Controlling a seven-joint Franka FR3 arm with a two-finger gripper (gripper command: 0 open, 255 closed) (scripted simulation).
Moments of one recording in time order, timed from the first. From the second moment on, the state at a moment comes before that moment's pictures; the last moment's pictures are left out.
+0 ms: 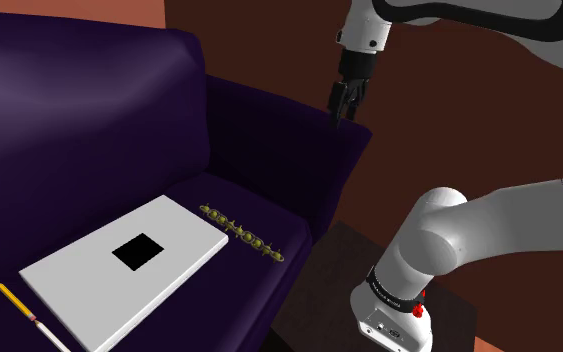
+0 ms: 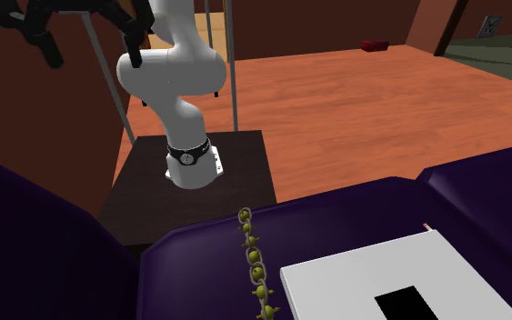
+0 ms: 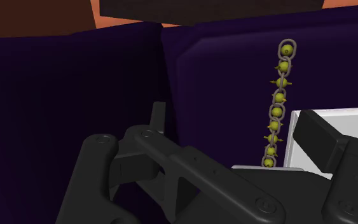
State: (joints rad) arm -0.01 -0.78 -0.02 -2.31 -0.06 1.46 -0.06
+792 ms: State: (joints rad) arm 0.06 -0.81 0.11 -2.61 0.02 1.81 0.06
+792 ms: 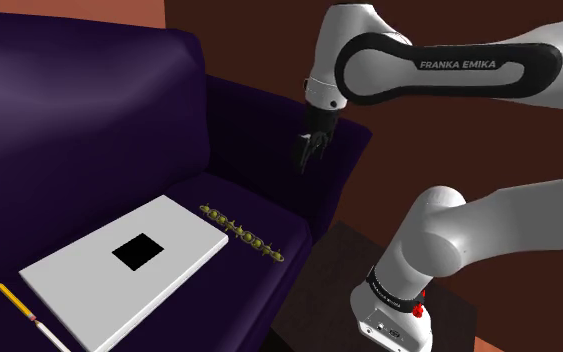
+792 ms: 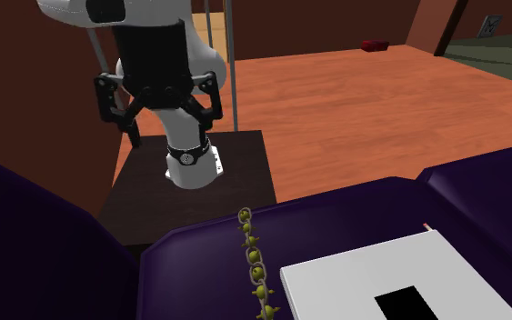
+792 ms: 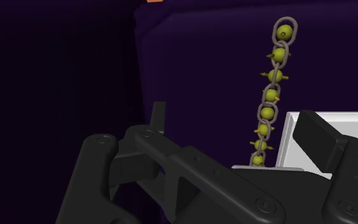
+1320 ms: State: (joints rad) arm 0.11 -0.69 0.25 -2.78 0.07 2.15 0.18
